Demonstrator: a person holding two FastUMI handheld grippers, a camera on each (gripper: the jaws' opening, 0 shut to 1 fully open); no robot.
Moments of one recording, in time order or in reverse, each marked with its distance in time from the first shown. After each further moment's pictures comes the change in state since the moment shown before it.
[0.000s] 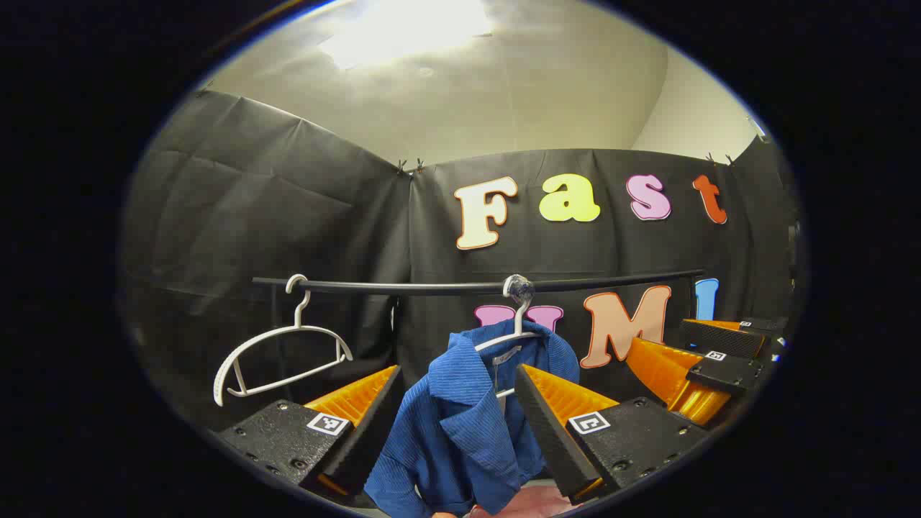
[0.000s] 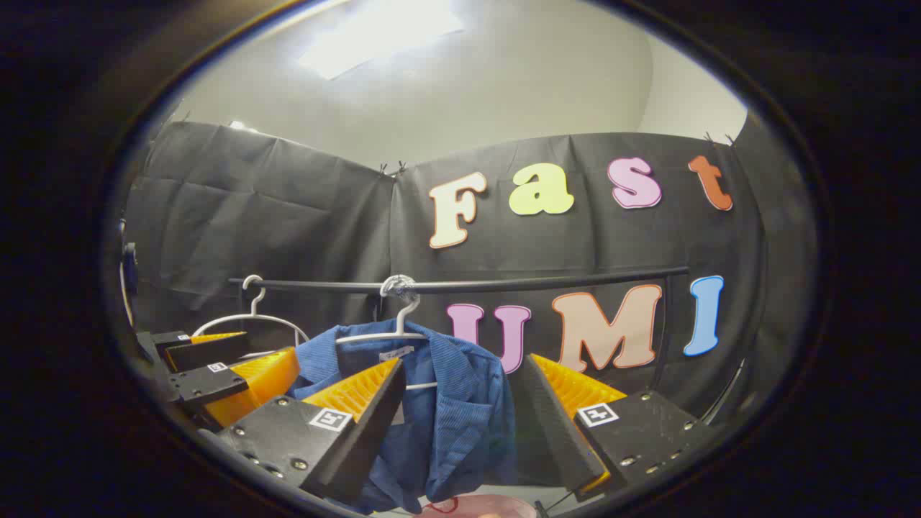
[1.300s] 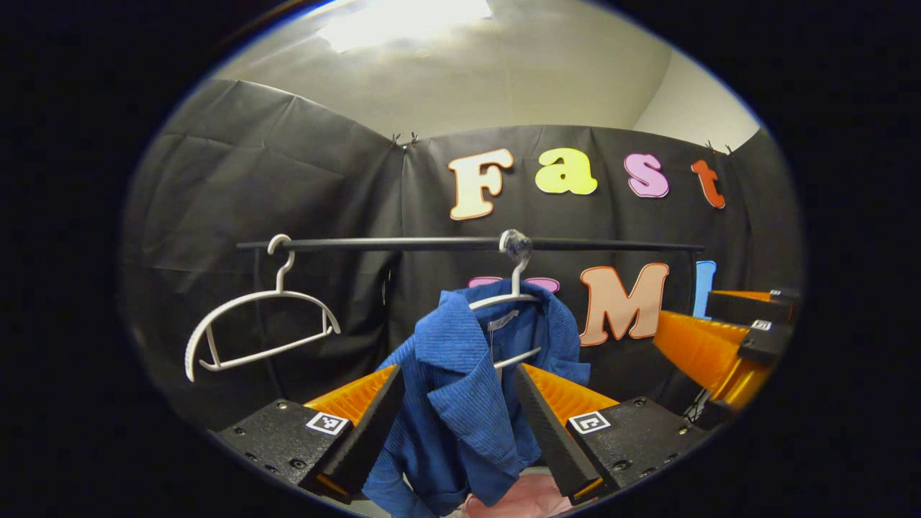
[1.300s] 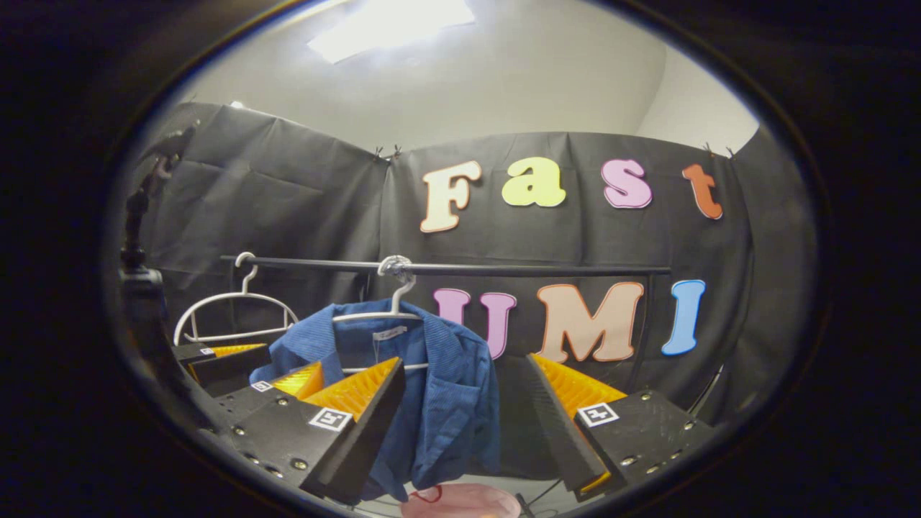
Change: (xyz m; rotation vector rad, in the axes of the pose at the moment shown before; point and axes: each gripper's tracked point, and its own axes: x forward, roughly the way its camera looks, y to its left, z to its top) left arm 0.022 -0.009 -0.067 -0.016 0.115 -0.009; right arm -0.016 0.006 -0.003 -0.064 0.062 -0.090
